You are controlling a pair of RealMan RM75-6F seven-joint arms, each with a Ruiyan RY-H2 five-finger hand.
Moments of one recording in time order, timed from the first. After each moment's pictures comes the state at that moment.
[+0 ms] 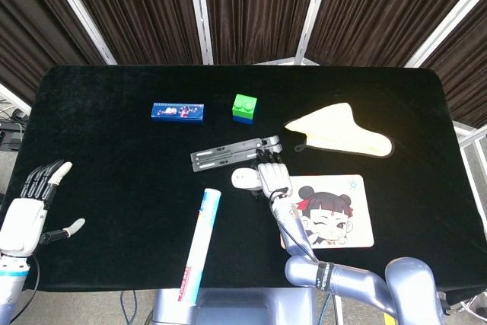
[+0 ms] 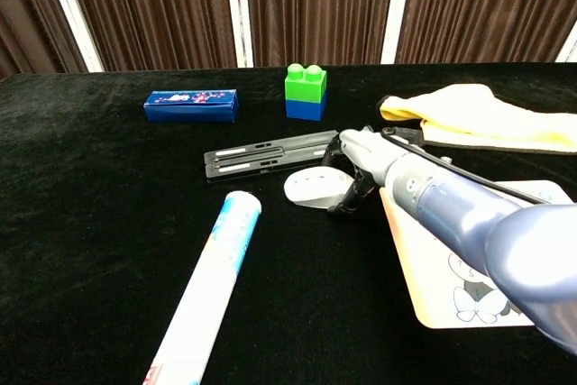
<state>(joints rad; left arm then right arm) -0.15 -1.18 0.00 -1.65 1.60 1.56 -0.13 0.84 -1.98 0.35 -1.20 -0.73 0.99 -0.60</state>
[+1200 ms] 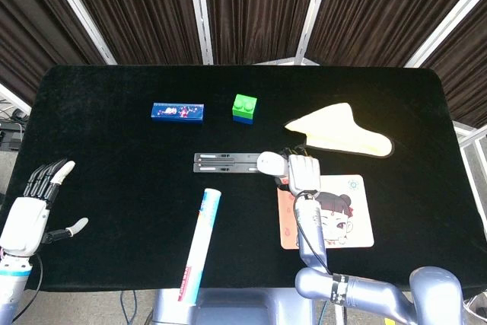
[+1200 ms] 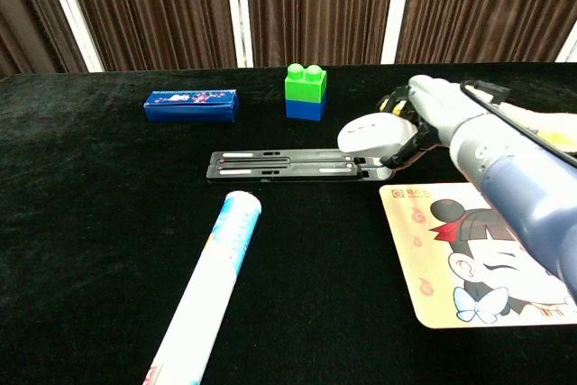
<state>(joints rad) -0.15 -1.18 -0.02 -1.66 1.63 1.55 -0.14 0.72 -1.90 0.38 -1.45 -0.77 1.34 -0.67</state>
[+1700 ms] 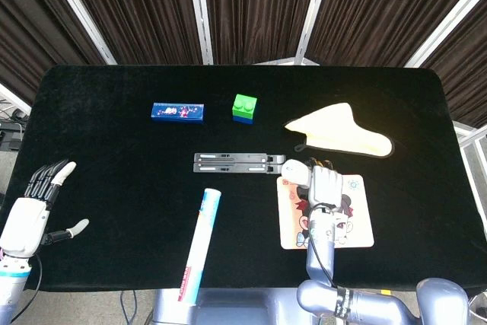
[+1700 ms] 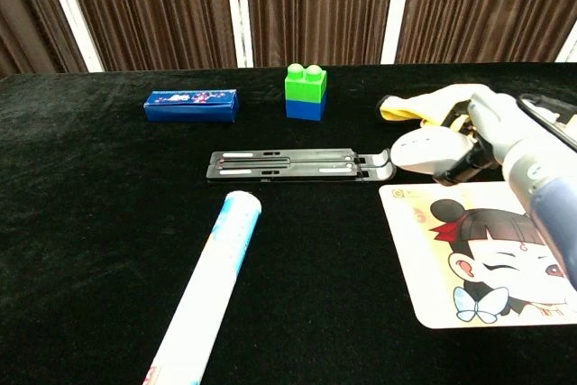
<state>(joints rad) -0.15 -1.16 -0.01 -1.66 1.65 1.56 -0.17 0.62 -1.91 0.37 -1.57 -0.71 1.55 -0.77</state>
